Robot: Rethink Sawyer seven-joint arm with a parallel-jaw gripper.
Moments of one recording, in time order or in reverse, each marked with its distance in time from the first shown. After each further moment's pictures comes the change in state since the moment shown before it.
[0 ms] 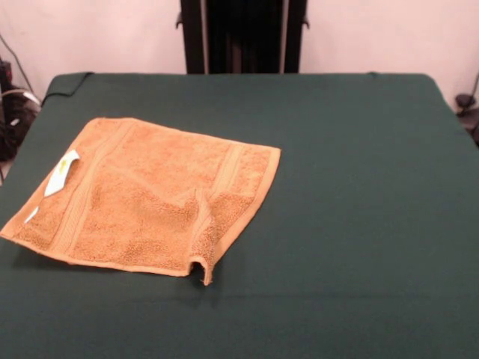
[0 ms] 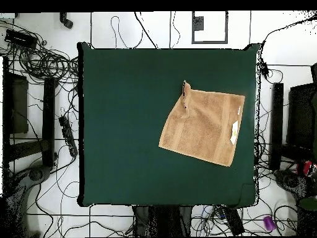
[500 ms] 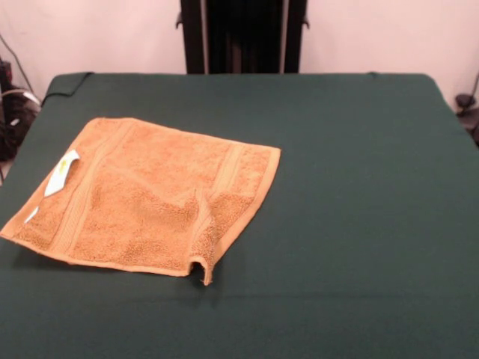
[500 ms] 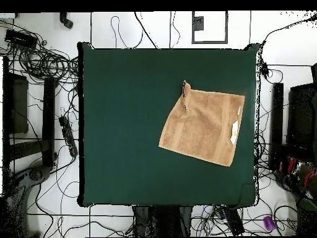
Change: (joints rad) arm 0.034 0.002 -0.017 0.086 0.065 -0.067 0.001
